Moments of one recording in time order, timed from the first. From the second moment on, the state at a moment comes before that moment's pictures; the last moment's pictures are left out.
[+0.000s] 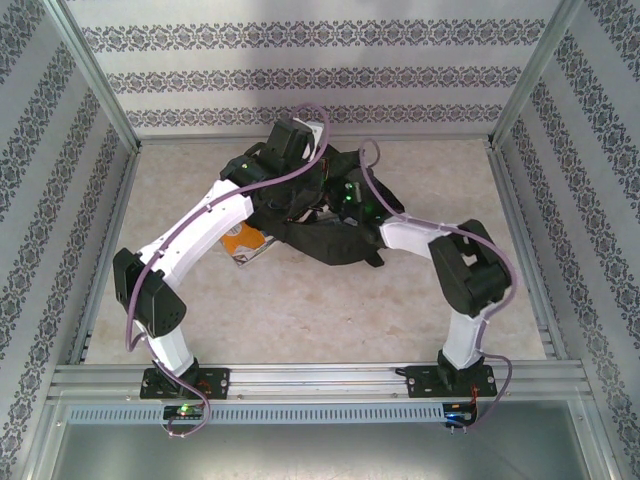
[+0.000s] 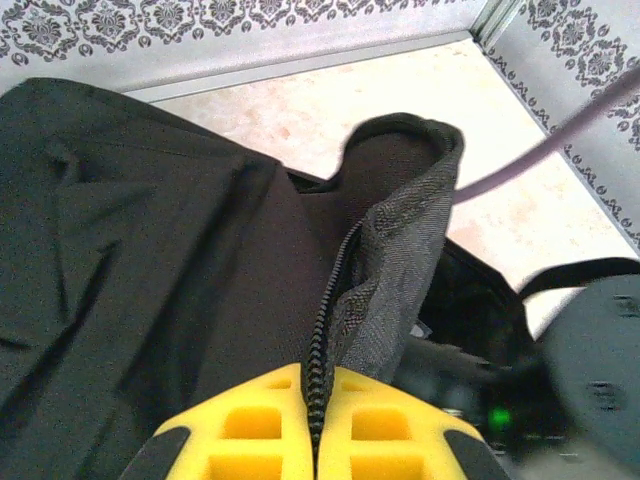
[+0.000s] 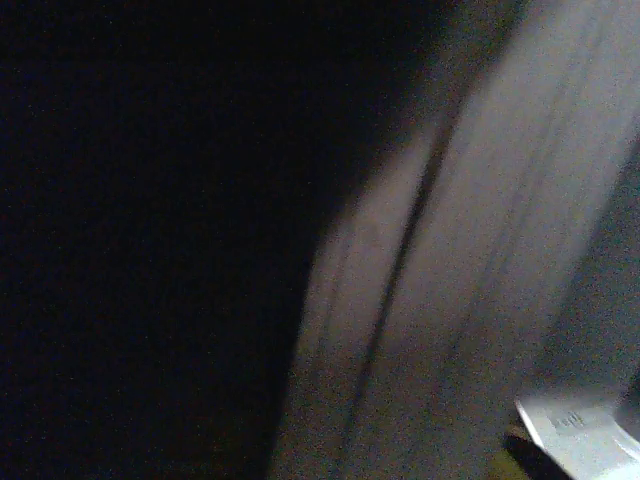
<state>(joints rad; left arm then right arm) -0.60 1.76 1.80 -0.68 -0.01 -0.31 0.51 1.89 1.14 0.39 -0.16 1.22</state>
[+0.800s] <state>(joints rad) -0.53 2.04 2.13 -0.73 0.18 -0.37 0.45 1.17 0.81 0.05 0.05 0.85</state>
